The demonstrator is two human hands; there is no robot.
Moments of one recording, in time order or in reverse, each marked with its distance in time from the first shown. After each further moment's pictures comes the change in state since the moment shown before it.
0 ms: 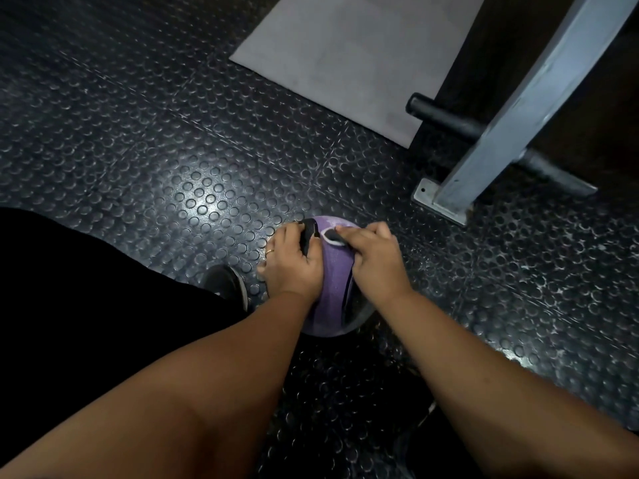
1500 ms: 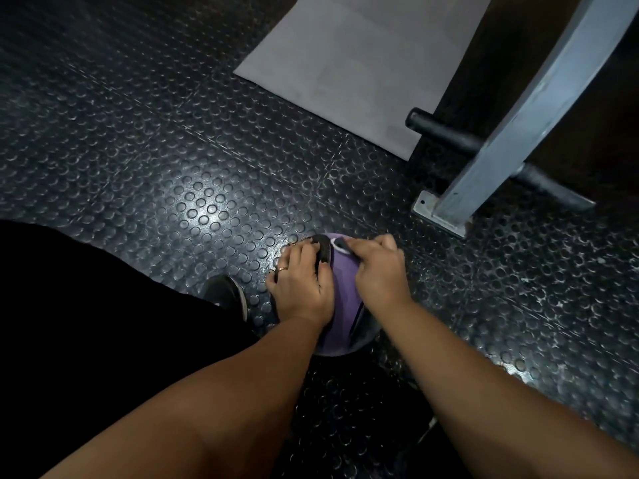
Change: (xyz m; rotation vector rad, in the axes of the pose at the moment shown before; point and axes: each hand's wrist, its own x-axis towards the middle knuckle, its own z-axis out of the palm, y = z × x) left_hand -0.021 0.009 0.004 0.032 0.017 0.104; right_hand 0.003 -0.004 -0.006 -0.066 -0.040 0.175
